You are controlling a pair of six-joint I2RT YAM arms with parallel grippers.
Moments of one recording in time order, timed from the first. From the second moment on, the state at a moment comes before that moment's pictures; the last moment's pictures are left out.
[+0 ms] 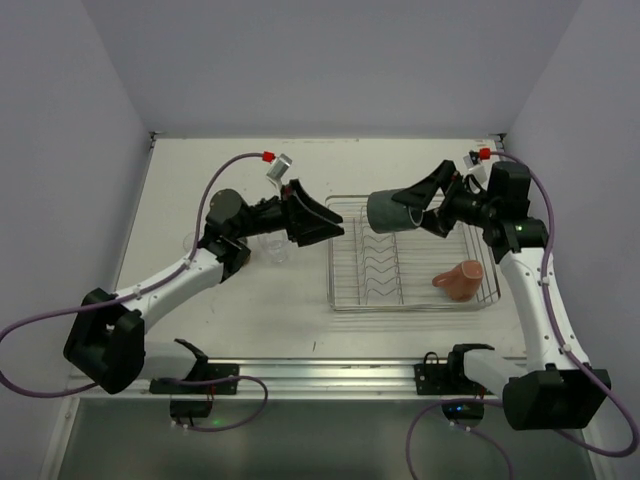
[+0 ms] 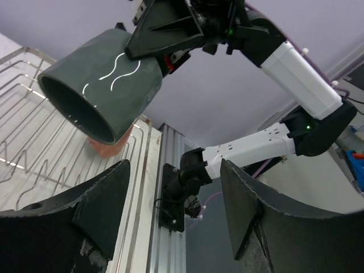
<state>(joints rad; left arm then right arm) -0.55 1.31 0.82 0.75 0.86 -0.89 0.01 1.10 1.12 -0.56 -0.74 0.85</state>
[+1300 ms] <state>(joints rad) -0.73 1.69 1.01 1.19 0.74 -1.16 0.00 1.06 1.00 -0.24 -0.99 1.07</state>
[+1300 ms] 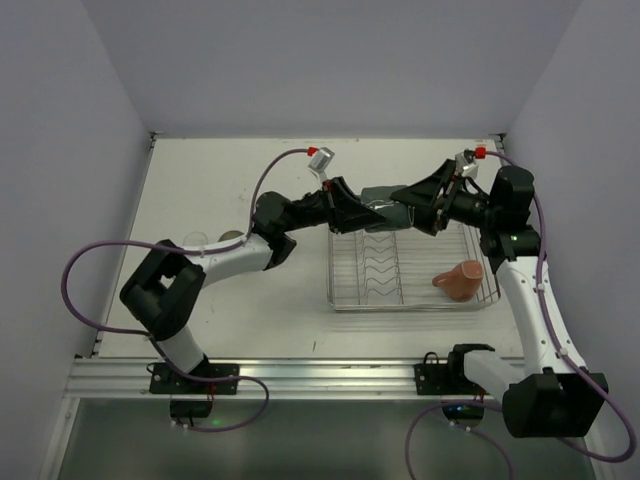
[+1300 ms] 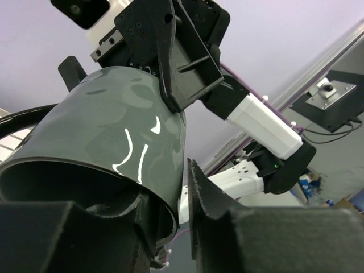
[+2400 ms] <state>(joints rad) -0.60 1.20 1.10 -0.40 0.35 -0.50 0.01 0.85 1.11 -1.02 -0.04 0.60</state>
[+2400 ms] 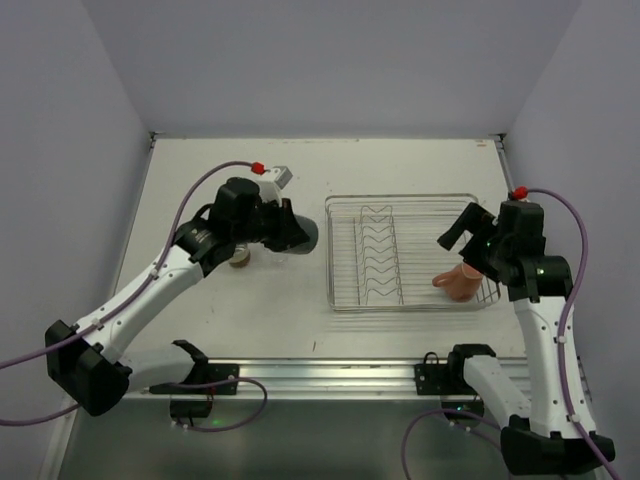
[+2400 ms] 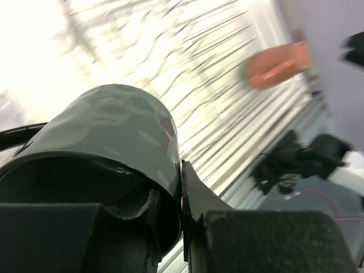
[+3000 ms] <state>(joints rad) -0.67 1.16 0.86 -0.70 0.05 -0.47 0.01 0.90 1.08 -1.13 0.14 0.67</state>
